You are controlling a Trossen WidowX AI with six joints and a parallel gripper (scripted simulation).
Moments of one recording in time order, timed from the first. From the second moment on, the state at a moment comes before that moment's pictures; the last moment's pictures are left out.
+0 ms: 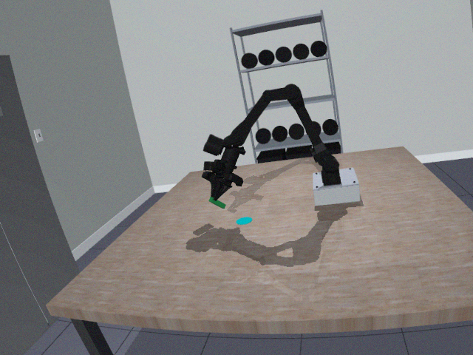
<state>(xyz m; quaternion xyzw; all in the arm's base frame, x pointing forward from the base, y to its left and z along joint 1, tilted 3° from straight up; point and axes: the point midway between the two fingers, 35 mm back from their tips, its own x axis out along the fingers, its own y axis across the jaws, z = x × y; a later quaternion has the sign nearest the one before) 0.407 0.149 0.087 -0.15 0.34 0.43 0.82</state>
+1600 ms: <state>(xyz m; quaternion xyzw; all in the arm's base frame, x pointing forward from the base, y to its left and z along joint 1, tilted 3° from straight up) 0.408 0.137 0.092 -0.07 0.22 0.46 0.86</state>
